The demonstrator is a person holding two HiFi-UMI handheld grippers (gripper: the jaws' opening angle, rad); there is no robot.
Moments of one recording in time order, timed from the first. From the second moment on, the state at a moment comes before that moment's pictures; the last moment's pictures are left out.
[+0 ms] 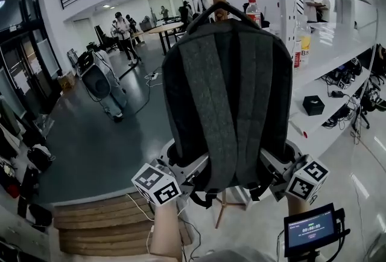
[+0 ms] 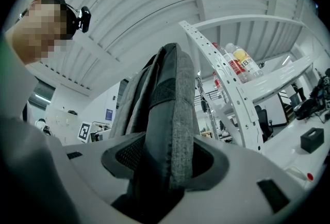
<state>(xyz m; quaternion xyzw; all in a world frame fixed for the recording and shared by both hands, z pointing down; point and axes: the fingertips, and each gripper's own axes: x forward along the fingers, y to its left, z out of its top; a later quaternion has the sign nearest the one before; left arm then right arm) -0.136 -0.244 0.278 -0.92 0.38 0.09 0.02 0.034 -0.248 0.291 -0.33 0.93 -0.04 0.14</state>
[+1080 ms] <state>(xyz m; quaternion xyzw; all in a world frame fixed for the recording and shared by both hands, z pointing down) -0.160 -0.295 0.330 -0.90 0.43 0.12 0.02 0.030 -0.306 0.343 -0.36 0.92 -0.02 0.14</state>
